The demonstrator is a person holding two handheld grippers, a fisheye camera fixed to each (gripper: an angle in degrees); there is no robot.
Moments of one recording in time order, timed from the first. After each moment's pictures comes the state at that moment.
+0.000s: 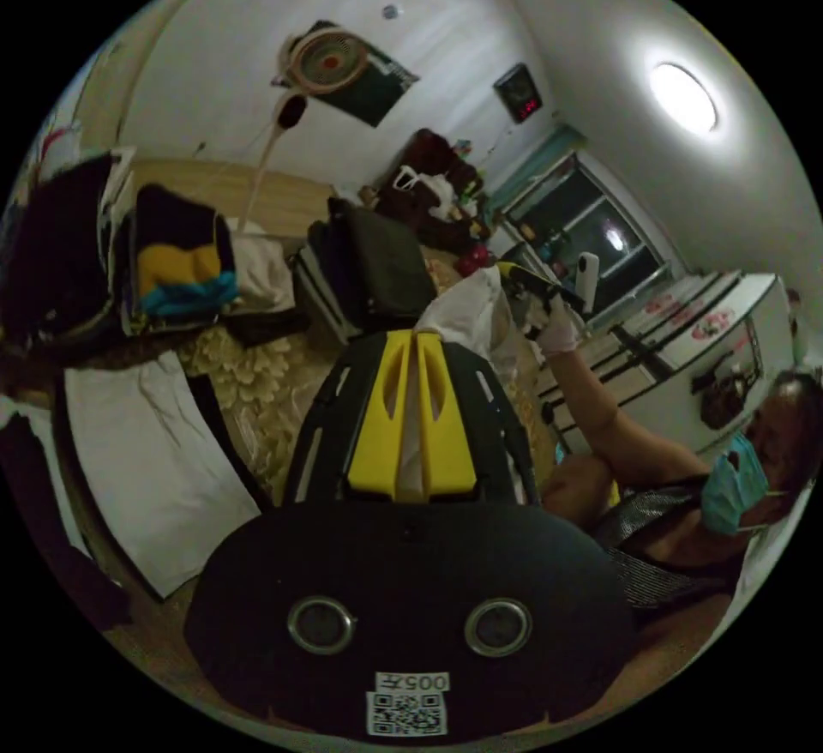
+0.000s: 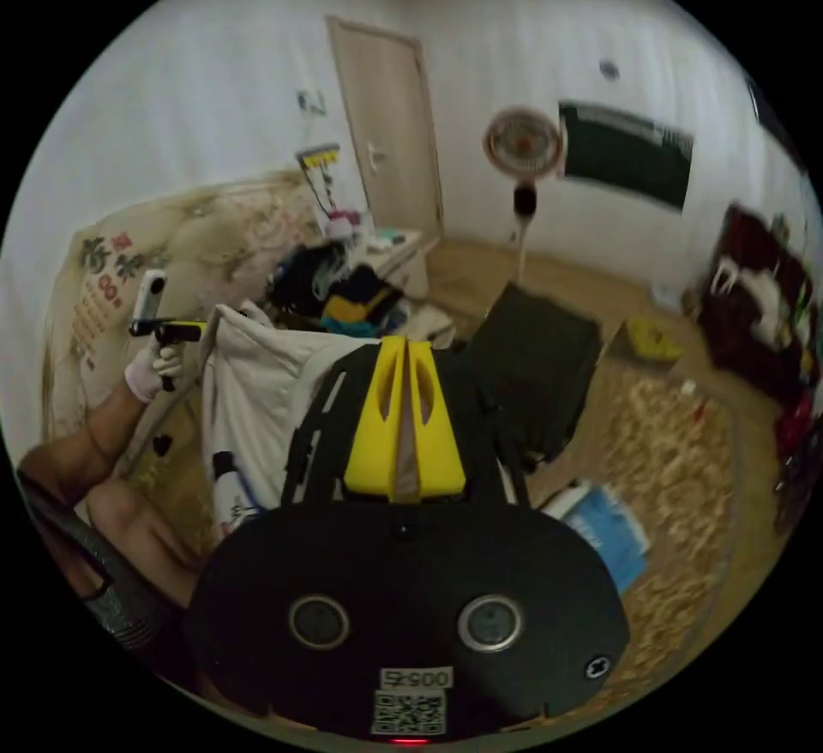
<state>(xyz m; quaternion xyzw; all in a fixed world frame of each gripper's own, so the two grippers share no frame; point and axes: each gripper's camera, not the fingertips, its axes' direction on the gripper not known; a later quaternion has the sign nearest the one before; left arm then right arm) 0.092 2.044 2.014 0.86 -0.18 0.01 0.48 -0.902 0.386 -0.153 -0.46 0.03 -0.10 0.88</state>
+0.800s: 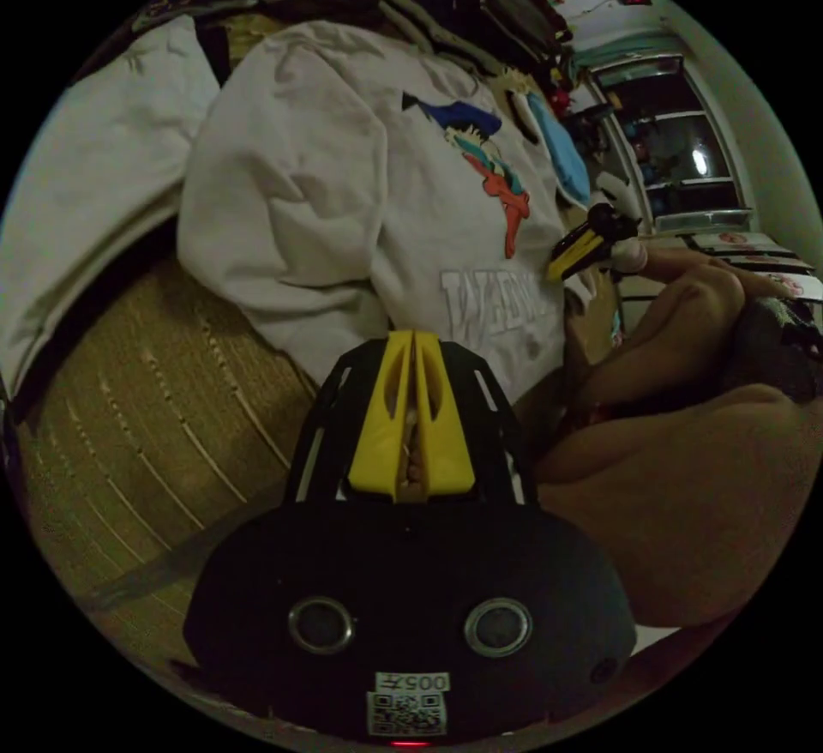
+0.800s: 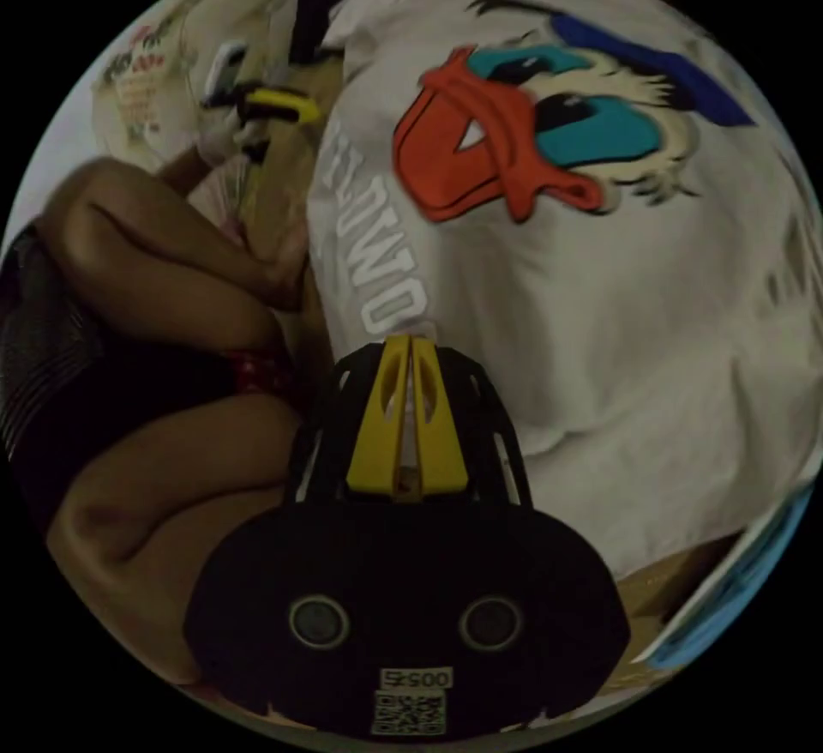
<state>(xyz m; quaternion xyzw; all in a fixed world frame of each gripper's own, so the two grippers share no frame) -0.301 1.711 2.025 0.70 -0.14 -0.12 0.70 -0.654 0.802 0.019 -0.83 -0.20 -0.05 0.52</state>
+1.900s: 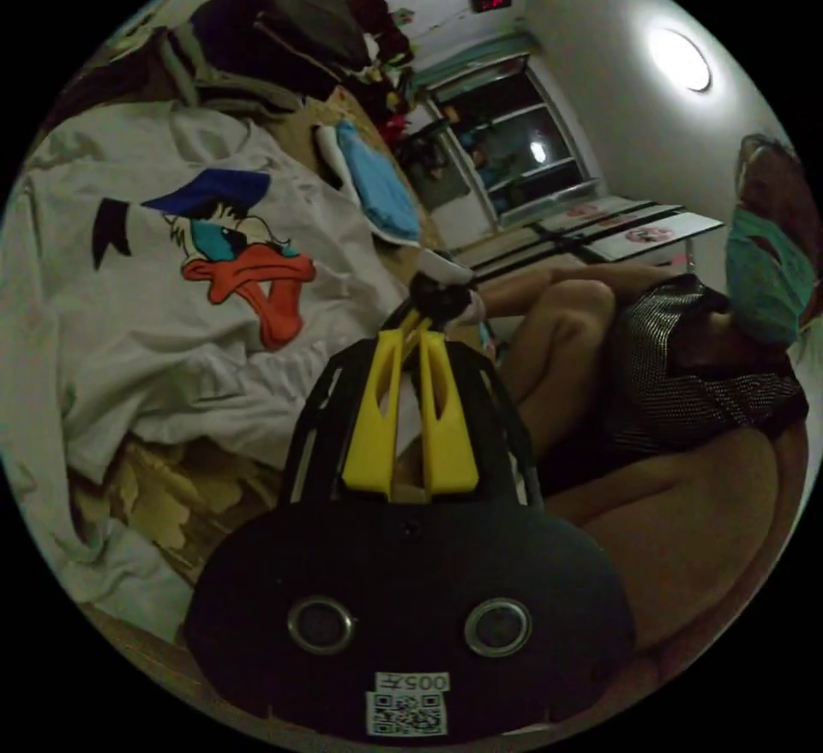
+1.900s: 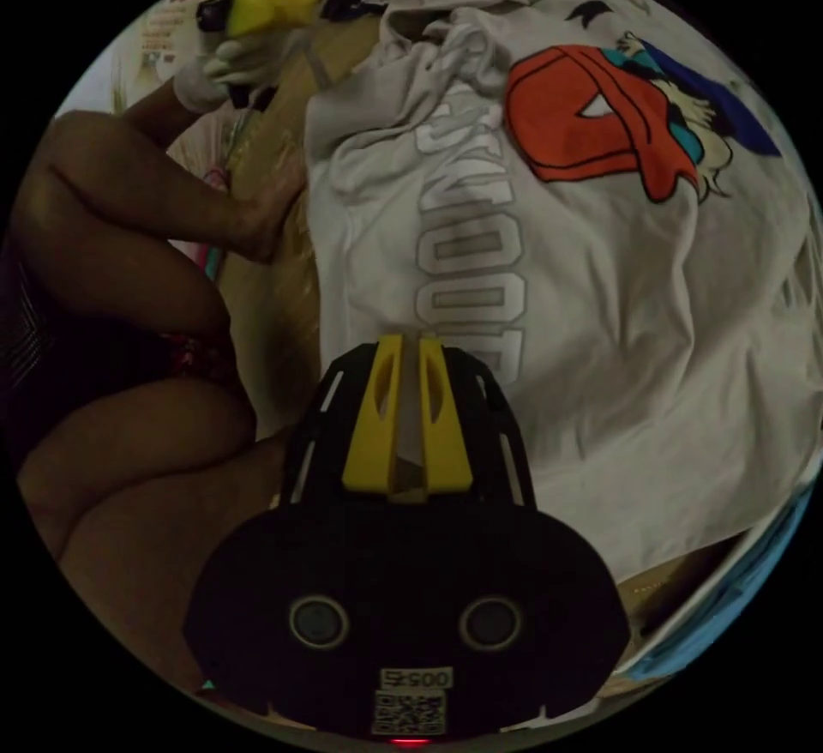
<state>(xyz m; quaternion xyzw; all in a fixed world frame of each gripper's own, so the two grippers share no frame) -0.458 1.533 1.970 0.72 -0.09 0.15 0.67 -0.458 0.935 0.200 -0.81 -0.23 -0.11 0.52</state>
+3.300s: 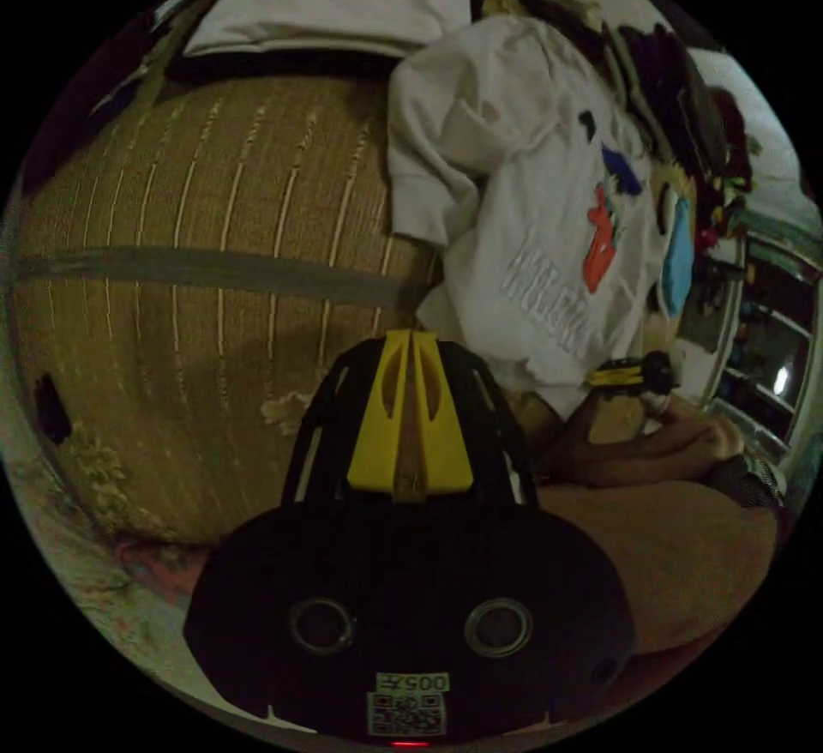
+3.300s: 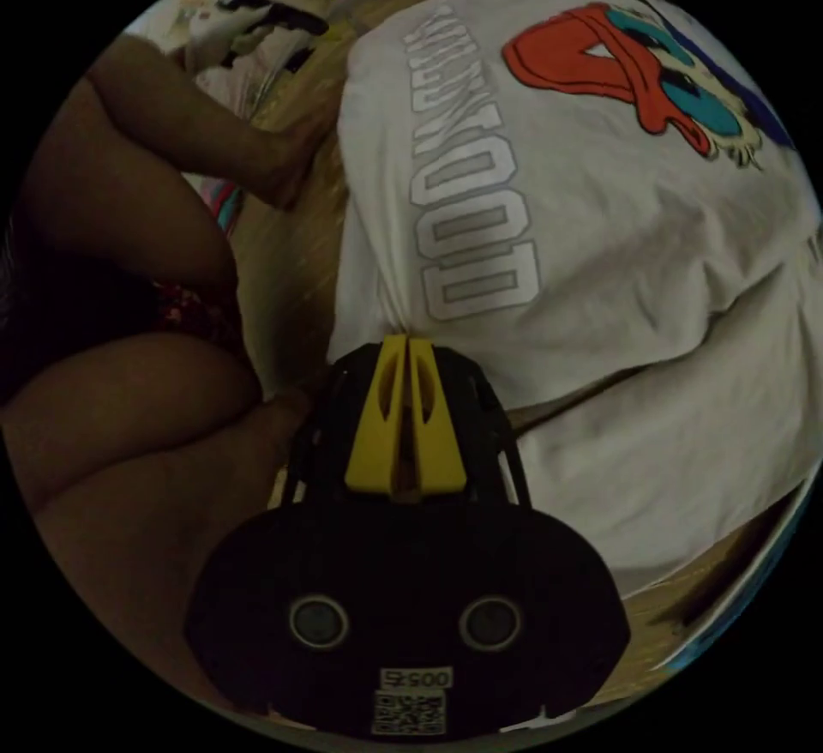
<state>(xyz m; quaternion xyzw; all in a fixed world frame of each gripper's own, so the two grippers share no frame) -0.609 1.602 2.078 0.70 0.04 -0.38 0.61 -0.398 0.889 0.187 -0.81 -0.26 -0.11 0.51</state>
